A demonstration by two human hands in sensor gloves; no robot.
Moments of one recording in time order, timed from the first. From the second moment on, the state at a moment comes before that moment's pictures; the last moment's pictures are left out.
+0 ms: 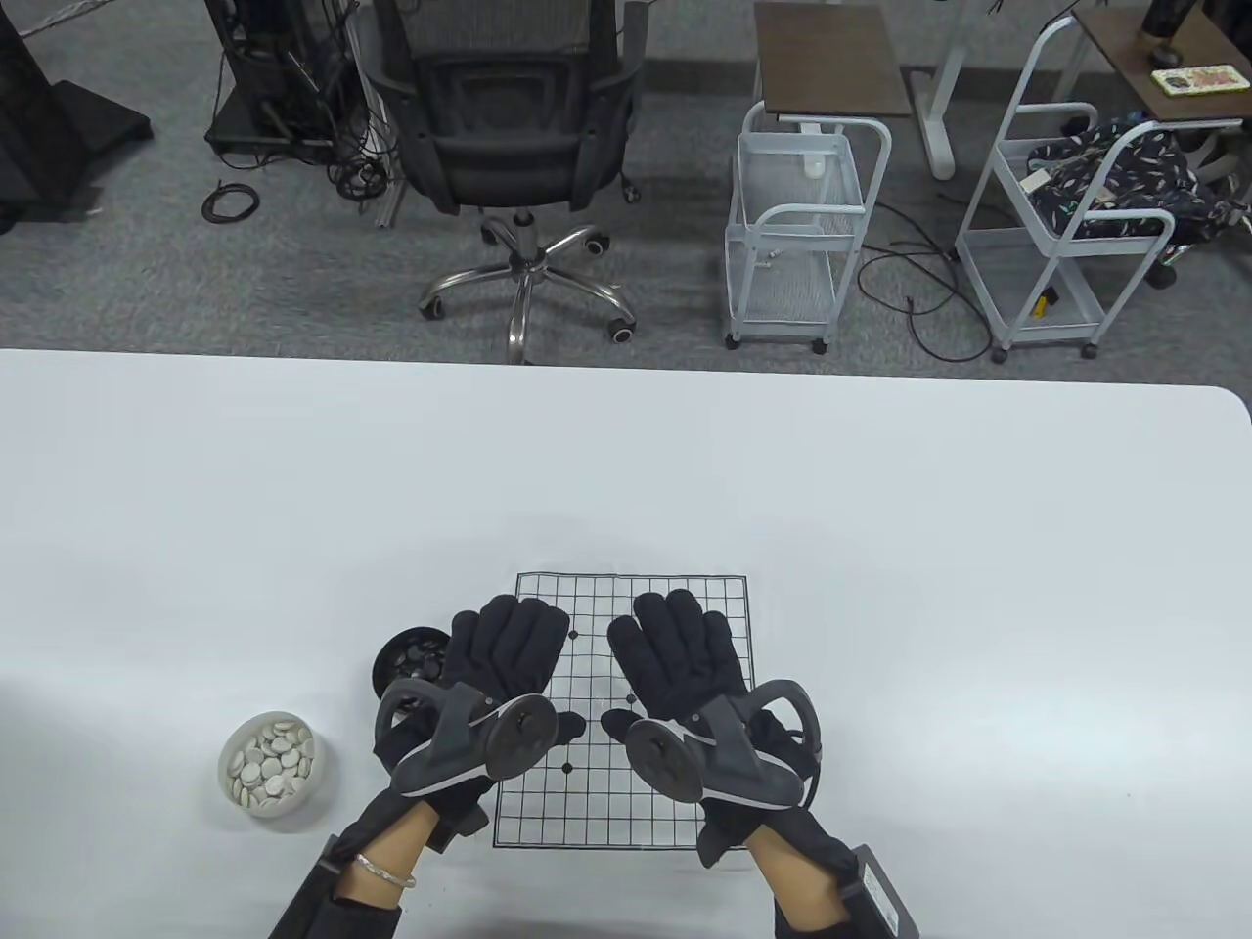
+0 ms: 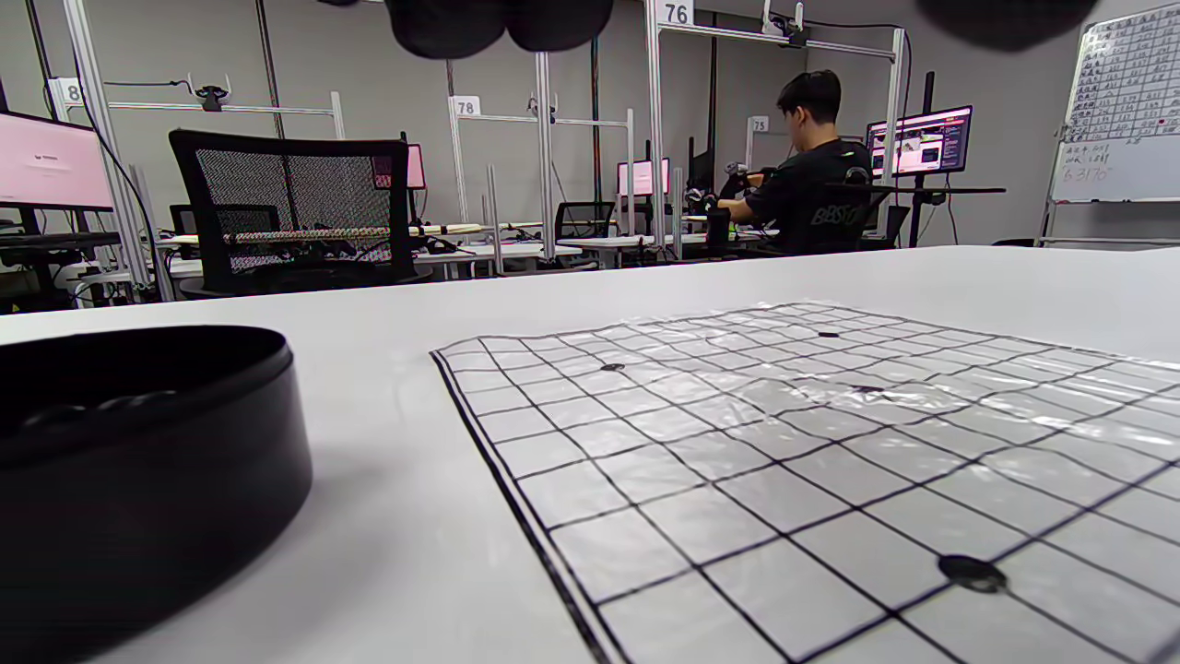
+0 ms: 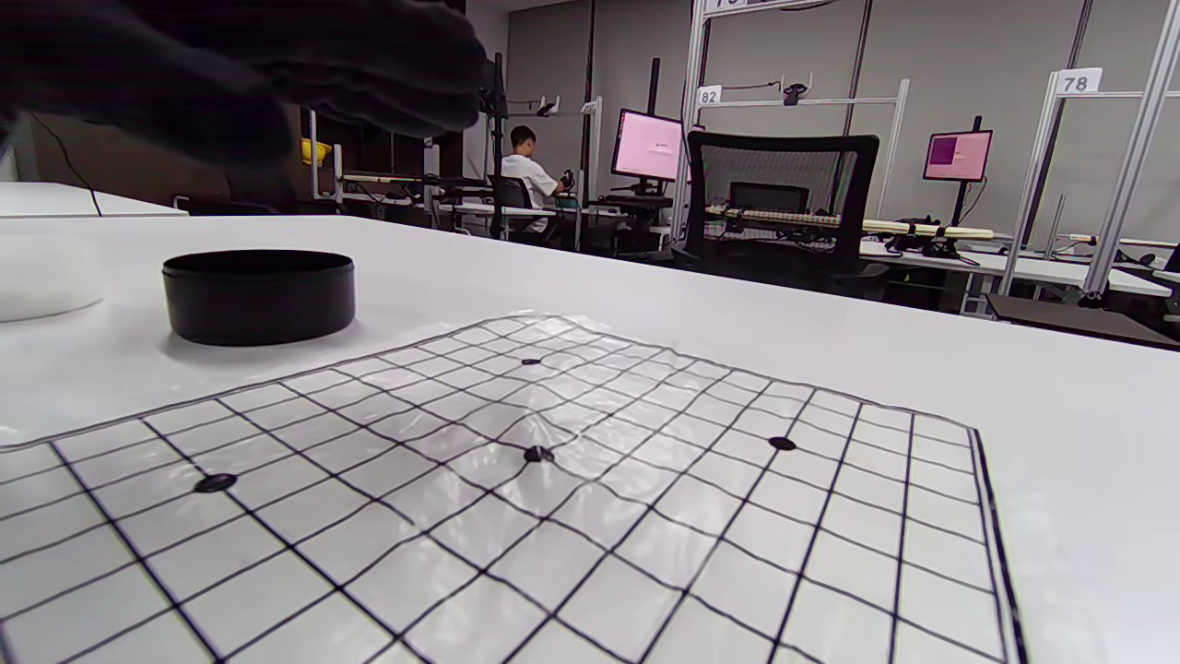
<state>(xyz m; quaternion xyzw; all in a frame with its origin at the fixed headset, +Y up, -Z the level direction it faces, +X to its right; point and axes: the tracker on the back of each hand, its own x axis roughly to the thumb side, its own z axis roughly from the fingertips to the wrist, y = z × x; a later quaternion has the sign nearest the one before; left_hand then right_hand) -0.151 -0.708 -0.267 0.02 -0.22 -0.02 0.97 0.040 -0.688 -0.248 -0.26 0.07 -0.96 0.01</state>
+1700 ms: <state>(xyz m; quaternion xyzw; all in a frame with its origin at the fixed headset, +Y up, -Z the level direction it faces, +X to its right) -0.220 -0.736 -0.329 -0.12 0.04 -0.17 0.98 0.044 -0.686 -0.250 -0.26 0.06 -0.96 -0.01</state>
